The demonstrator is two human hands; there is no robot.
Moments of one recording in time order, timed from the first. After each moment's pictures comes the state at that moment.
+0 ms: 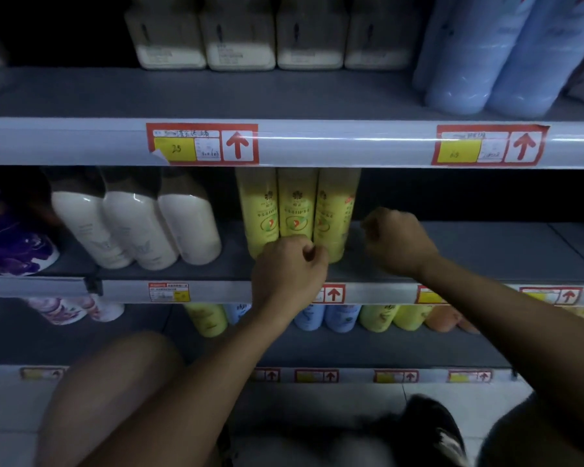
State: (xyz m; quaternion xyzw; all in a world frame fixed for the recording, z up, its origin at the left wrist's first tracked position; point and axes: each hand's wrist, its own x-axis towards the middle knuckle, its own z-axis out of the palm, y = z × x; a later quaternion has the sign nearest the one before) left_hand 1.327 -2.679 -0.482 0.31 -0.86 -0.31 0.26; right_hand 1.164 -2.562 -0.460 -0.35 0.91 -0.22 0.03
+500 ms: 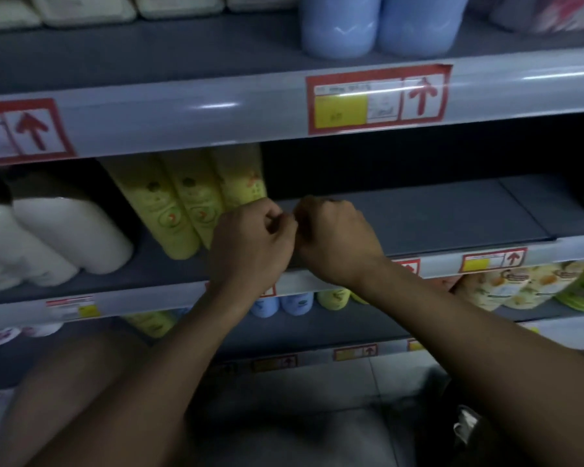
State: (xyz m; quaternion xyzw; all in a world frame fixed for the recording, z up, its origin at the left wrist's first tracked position) left_hand 1.257 -2.634 -0.466 0.28 -0.87 -0.29 0.29; right_hand 1.160 -2.529 -0.474 -0.41 0.87 -0.26 -0.01
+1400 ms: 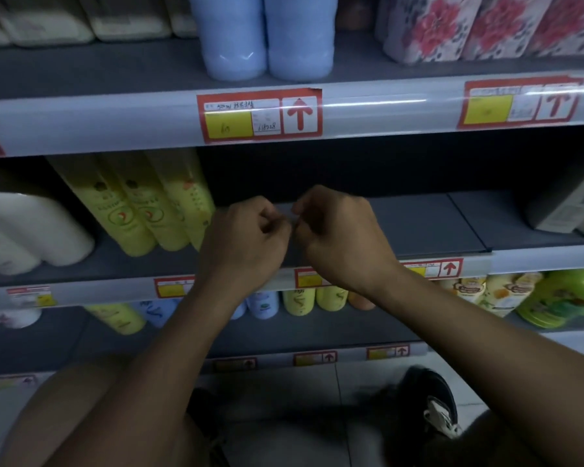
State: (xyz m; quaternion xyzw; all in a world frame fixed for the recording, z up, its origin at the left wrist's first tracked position) left_hand 1.234 -2.550 -0.434 0.27 -0.88 -0.30 0.24; right_hand 1.130 -2.429 -0.444 -0.42 0.81 -0.40 -0.02
